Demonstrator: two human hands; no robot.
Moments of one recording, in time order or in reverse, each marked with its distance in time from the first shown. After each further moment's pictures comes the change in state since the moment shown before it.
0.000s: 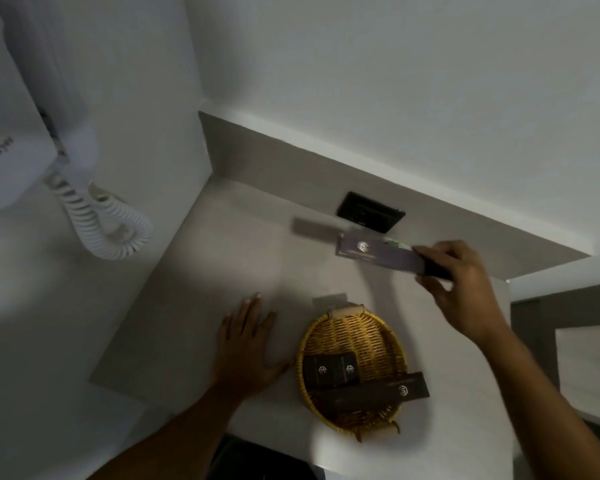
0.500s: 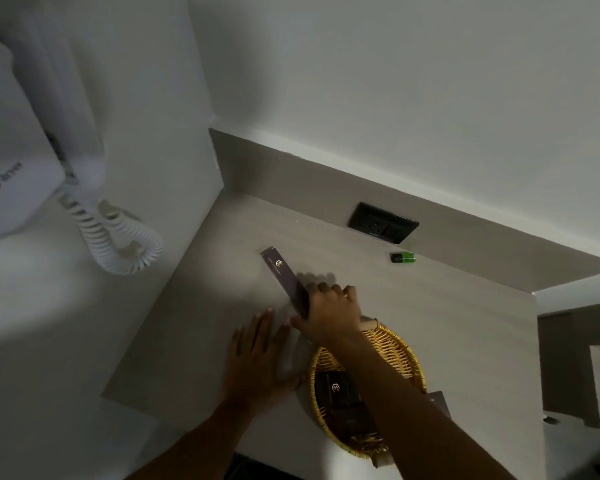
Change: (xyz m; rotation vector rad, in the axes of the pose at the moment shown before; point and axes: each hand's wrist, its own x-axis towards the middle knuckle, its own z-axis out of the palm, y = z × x) left_hand 0.002 -0.004 0.005 0.015 -0.039 -0.026; right_hand 0.027 -0.128 0.154 -0.250 -0.452 0.022
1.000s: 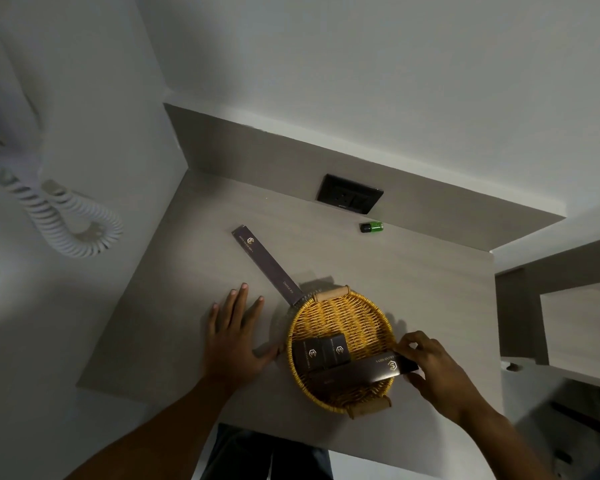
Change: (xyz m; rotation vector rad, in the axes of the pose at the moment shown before) left_hand -0.002 0.001 -0.006 0.001 0.029 0.029; right_hand -0.181 0.175 0.040 0.209 -0.027 0.020
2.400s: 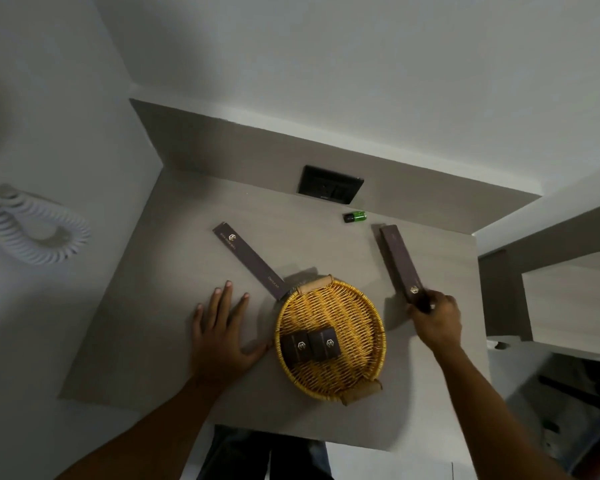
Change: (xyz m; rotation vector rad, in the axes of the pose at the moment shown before) left_hand -0.001 0.001 0.005 0.026 0.058 0.028; right_hand 0.058 0.040 0.003 0.459 0.440 0.696
